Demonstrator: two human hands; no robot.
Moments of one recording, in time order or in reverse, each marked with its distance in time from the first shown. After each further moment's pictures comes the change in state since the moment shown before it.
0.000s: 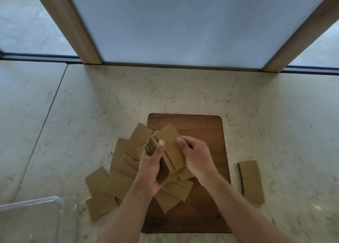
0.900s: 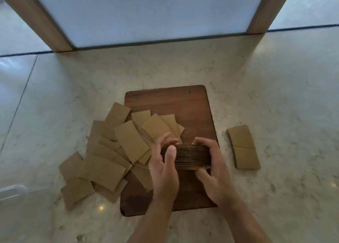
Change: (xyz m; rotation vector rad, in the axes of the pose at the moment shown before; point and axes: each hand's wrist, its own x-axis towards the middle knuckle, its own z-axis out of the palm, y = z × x) left_hand -0.030 -0.121 0.022 0.538 0.138 0.592; right_hand -0.080 0.138 -0.050 0.052 0.153 -0.505
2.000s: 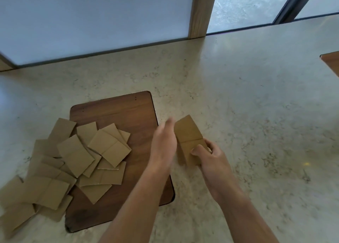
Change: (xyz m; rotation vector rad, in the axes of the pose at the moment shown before) left_hand -0.009 0.047 0.155 0.184 -0.339 -0.375; right_hand -0.010 -0.025 -0.125 0.305 0.342 0.798
